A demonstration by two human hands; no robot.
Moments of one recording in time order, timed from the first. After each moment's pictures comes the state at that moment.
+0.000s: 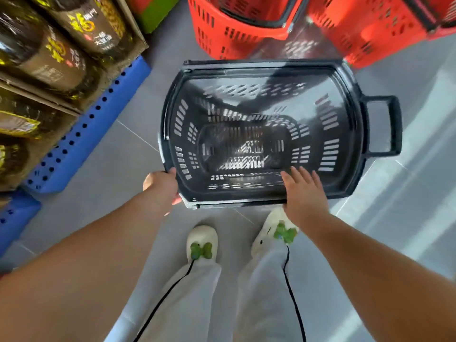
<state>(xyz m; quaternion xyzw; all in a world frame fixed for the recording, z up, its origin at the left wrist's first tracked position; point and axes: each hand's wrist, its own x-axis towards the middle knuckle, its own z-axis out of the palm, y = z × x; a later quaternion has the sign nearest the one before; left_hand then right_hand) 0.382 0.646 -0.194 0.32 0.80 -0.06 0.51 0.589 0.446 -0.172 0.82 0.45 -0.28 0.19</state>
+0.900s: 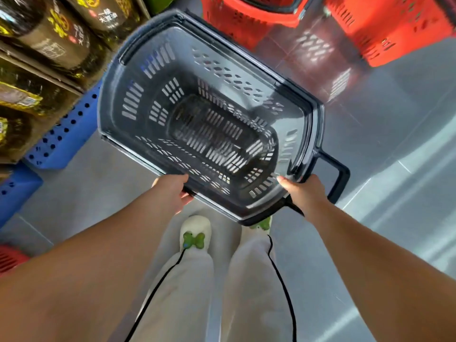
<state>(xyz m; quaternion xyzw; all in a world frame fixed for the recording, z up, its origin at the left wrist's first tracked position) 0.388 0.596 -0.215 0.18 0.75 0.00 0.63 0.611 0.445 -0.187 0.89 0.00 -0.42 -0.16</state>
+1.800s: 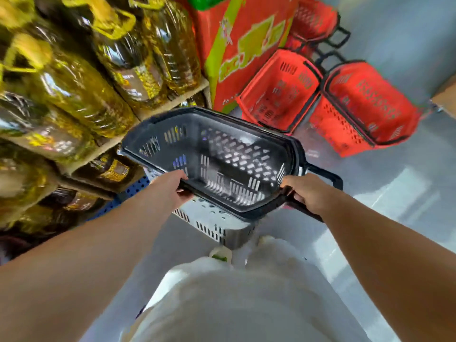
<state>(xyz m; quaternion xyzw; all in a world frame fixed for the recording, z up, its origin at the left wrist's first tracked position) 0.295 0.643 0.156 0.12 0.70 0.21 0.67 0.555 0.516 0.148 0.81 0.05 -0.52 -0.27</state>
